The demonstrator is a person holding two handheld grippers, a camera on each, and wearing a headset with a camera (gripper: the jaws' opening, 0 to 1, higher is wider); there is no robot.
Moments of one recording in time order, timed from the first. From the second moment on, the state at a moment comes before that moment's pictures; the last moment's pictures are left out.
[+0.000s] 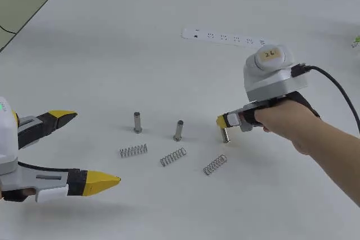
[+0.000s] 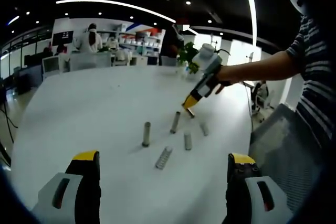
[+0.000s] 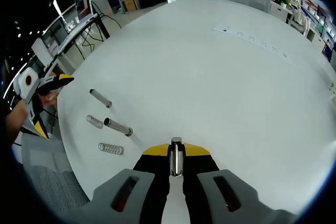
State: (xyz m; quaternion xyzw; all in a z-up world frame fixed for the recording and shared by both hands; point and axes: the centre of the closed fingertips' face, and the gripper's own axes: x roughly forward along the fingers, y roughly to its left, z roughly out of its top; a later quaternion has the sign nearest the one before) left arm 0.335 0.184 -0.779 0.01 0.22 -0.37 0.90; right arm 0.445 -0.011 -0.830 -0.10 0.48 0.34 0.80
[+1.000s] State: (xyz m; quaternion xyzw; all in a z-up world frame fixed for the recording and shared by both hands) left arm 0.336 0.188 -0.777 0.01 0.22 -0.36 0.90; right arm 0.441 -0.009 -0.820 -0.10 0.44 0.35 0.82
